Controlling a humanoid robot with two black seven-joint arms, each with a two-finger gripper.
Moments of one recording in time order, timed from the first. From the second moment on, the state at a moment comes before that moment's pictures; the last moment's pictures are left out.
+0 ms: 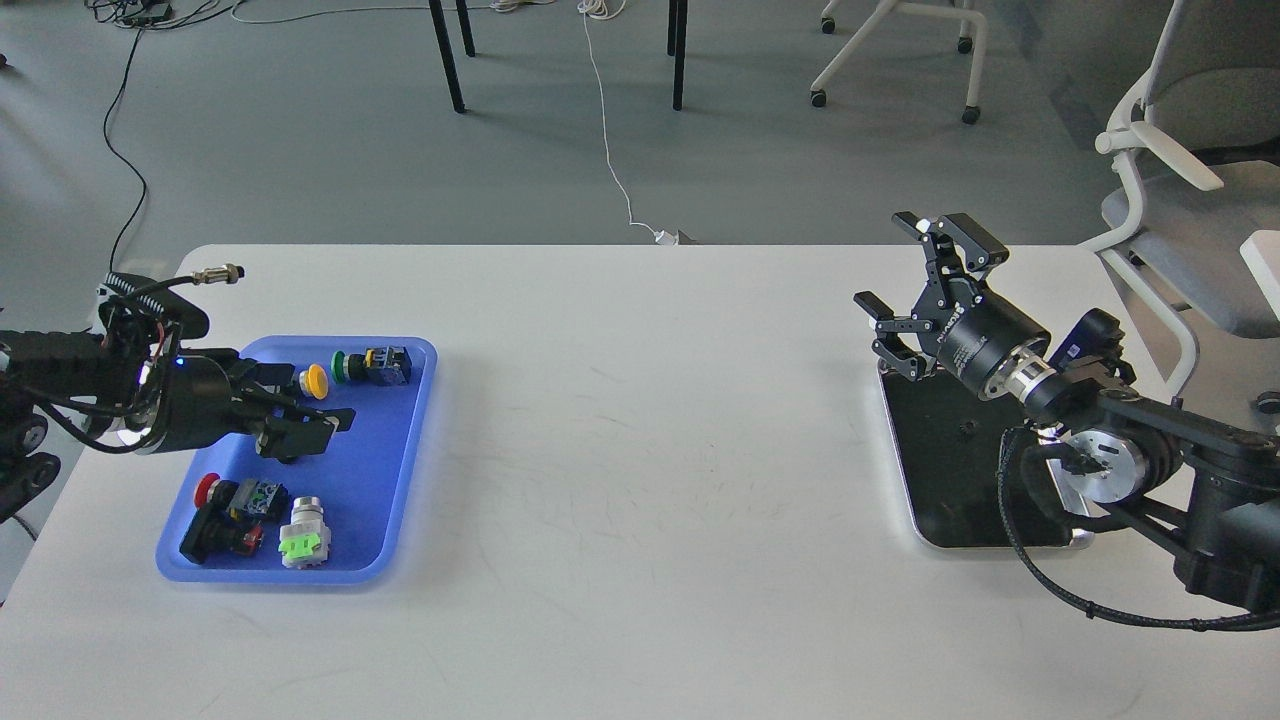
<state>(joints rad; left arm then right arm) -0.66 0.84 -0.55 -1.08 2.16 -0.43 -0.49 0.80 -0.54 0.18 0.98 0.01 0.27 0.49</state>
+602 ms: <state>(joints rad) -0.72 0.75 -0.40 -0.92 2.14 -0.43 -0.49 0.80 -0.57 0.17 0.99 0.01 0.27 0.49</state>
